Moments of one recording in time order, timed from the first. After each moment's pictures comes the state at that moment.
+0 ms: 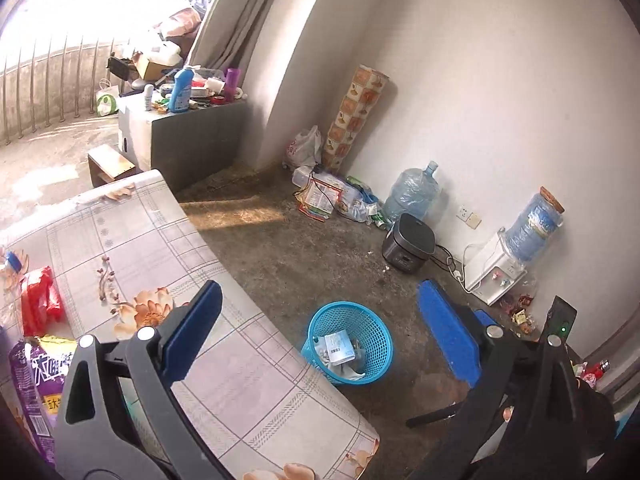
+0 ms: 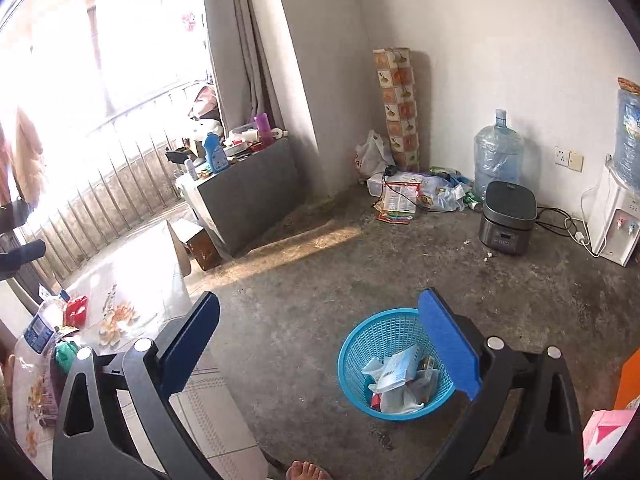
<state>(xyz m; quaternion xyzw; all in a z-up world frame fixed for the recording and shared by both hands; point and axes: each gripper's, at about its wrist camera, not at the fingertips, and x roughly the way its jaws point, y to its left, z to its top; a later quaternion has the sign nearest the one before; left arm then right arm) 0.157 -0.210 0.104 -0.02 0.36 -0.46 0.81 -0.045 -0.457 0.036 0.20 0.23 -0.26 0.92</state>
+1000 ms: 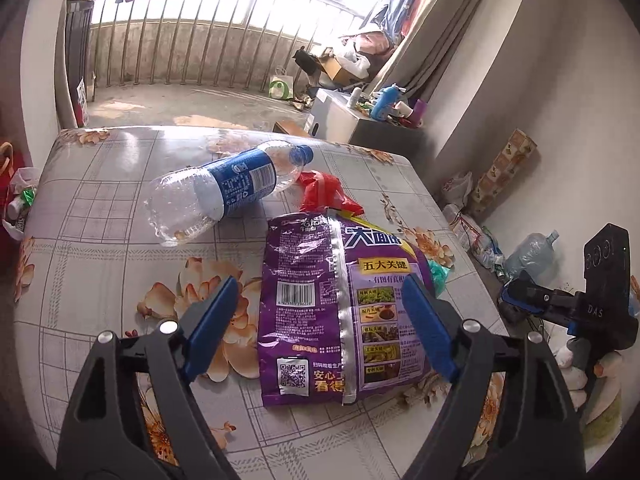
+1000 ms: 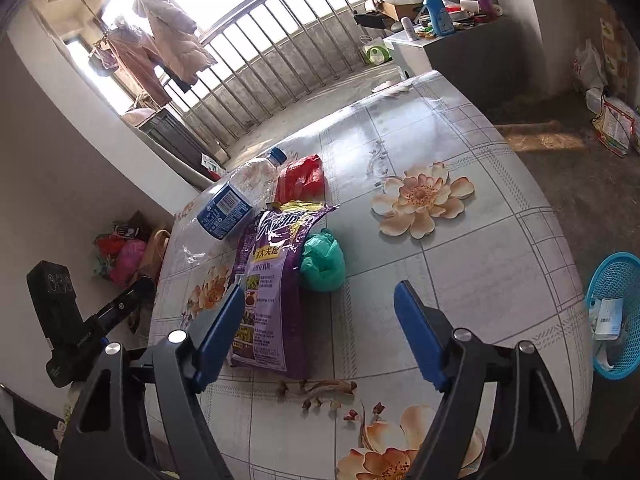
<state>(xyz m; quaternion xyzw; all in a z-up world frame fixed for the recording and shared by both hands) 0.168 0.093 0.022 -0.10 0.39 -0.22 0.89 0.111 -0.243 0.019 0.25 0.43 0.11 0.86</state>
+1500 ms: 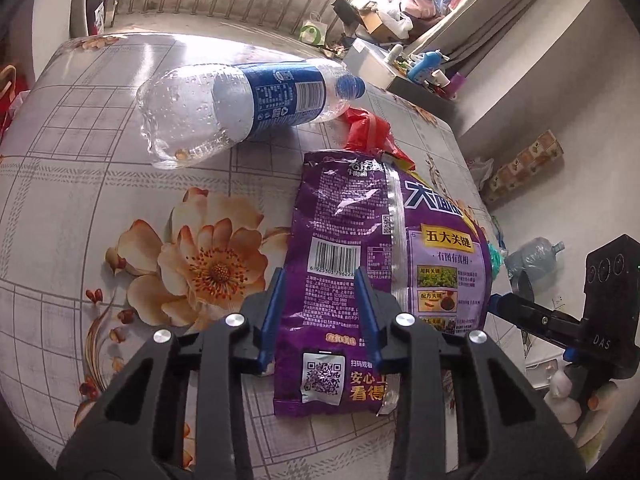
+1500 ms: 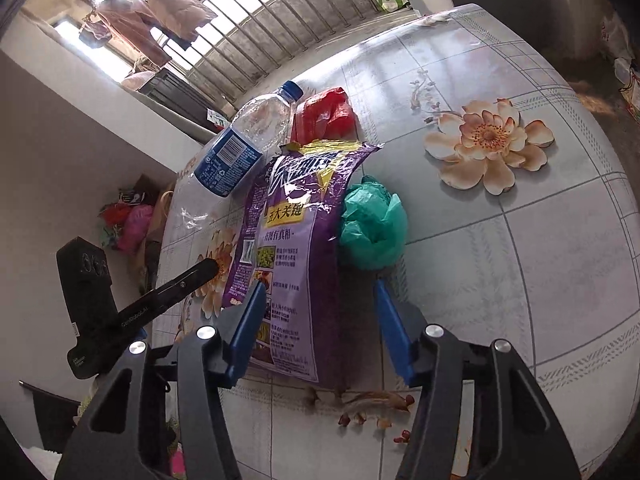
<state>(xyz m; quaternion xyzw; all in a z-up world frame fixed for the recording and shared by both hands) 0.202 0.090 -0.046 -0.15 0.48 -0.19 0.84 0.155 -0.200 -0.018 0.26 0.49 0.15 0.82</state>
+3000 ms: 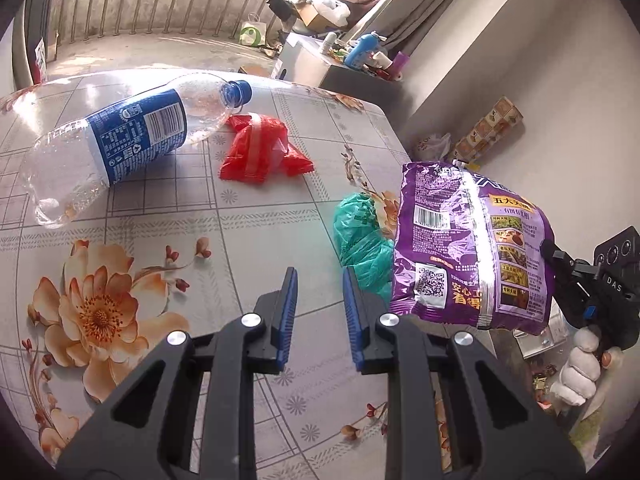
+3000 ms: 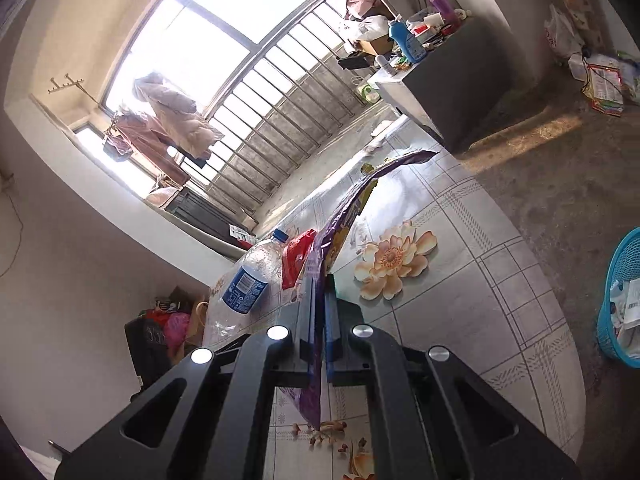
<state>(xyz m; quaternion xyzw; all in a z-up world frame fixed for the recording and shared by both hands) 0.207 0.007 -0.015 -0.11 0.46 -0.29 0.83 0.091 -0.345 0.019 0.38 0.33 0.09 0.86</state>
